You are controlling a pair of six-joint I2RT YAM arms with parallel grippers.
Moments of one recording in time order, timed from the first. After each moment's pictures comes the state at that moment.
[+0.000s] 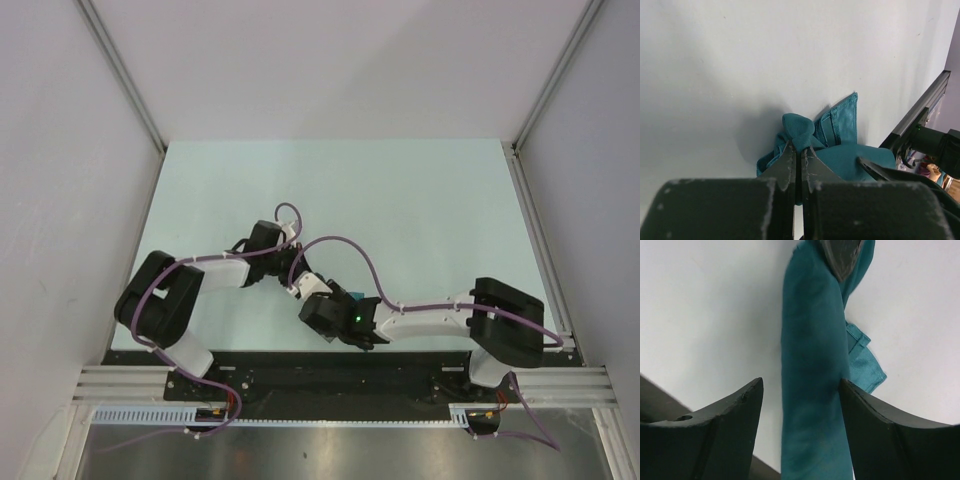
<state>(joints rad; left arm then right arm) -0.47 1.62 0.68 0.09 0.56 -0.62 1.30 1.63 0.94 -0.27 0.49 0.24</state>
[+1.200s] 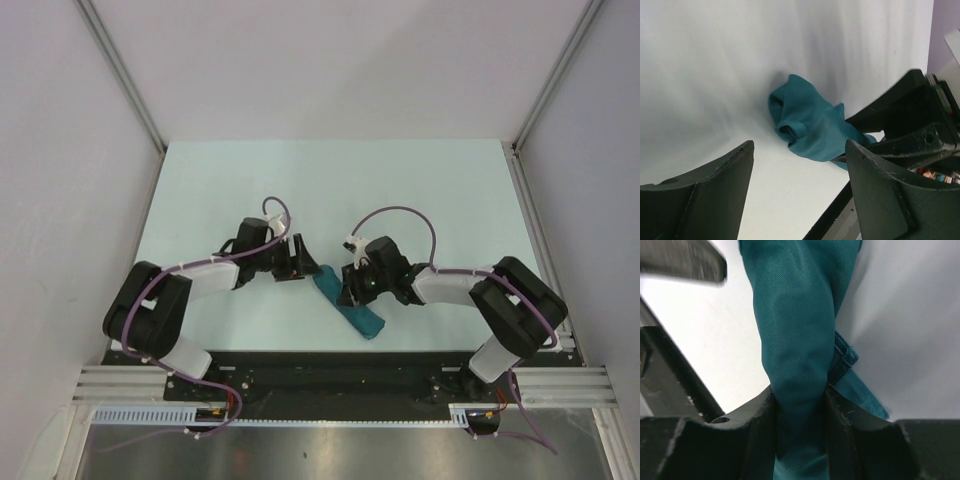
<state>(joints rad) -0.39 1.53 0.64 0.15 0.58 -0.61 0.75 1.60 0.68 0.13 -0.36 0.38</state>
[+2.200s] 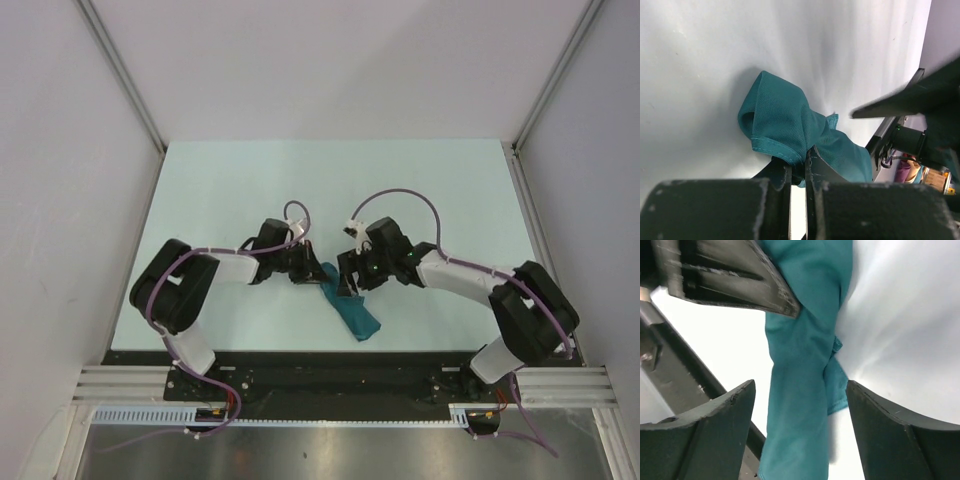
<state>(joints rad) -0.49 1.73 0.71 0.25 0.63 -0.70 0.67 1.57 0.84 -0.15 -0.44 0.31</state>
